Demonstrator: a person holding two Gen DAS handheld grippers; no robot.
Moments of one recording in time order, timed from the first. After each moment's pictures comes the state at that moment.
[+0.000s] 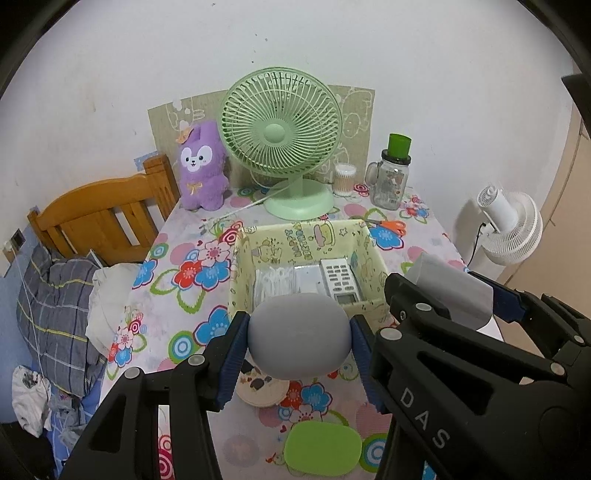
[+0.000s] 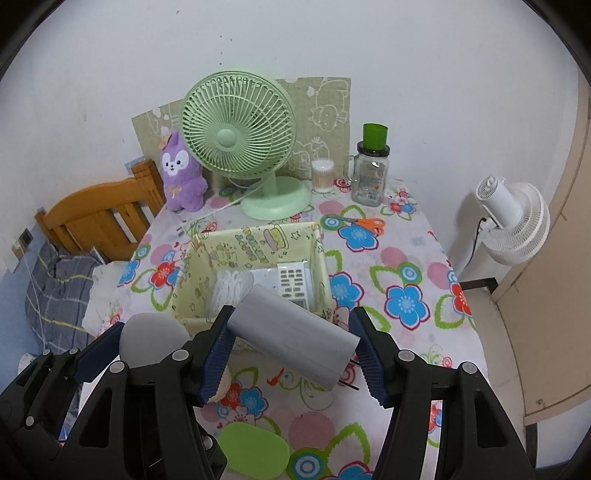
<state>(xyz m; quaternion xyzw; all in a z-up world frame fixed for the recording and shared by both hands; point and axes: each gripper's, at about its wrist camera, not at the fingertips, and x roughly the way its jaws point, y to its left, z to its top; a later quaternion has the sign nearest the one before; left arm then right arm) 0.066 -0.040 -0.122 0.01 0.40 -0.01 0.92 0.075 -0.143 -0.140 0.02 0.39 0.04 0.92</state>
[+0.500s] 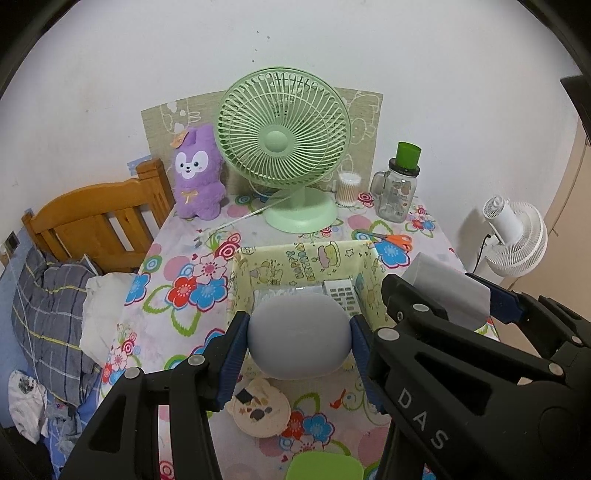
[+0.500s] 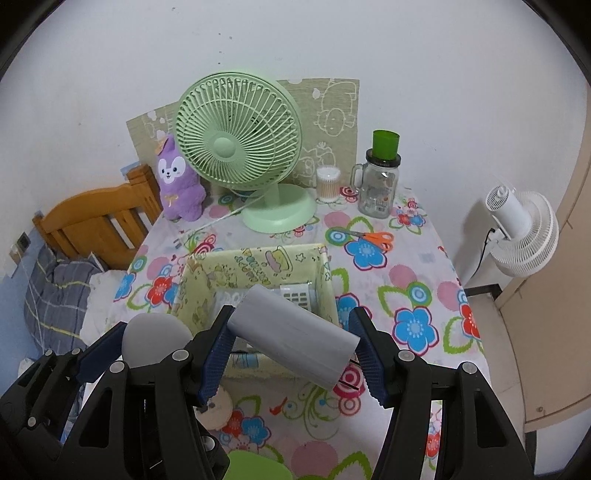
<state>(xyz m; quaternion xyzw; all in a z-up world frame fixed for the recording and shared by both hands) 0.109 -0.035 -0.120 0.00 0.40 -0.02 0.92 0.119 -0.136 -0.136 0.02 0.39 0.04 0.92</state>
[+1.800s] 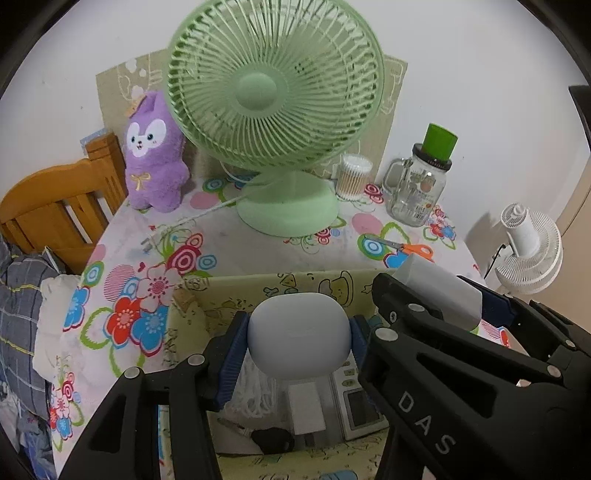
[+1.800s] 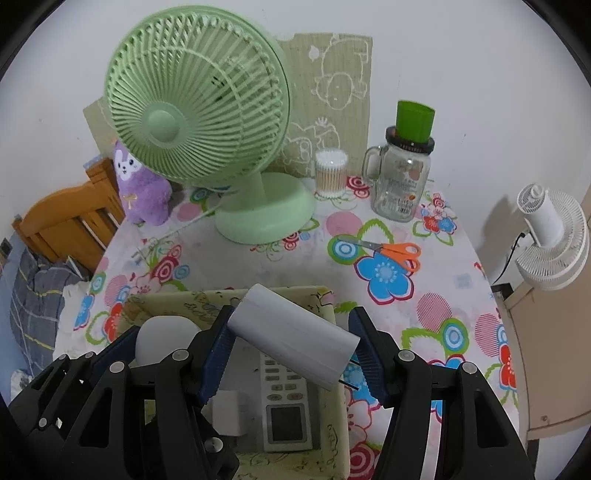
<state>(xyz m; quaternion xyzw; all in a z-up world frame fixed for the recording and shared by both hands) 0.229 -0.038 -0.191 -0.03 0.44 -0.05 0.90 0.247 -0.138 -0.202 0.02 0.43 0.04 0.90</state>
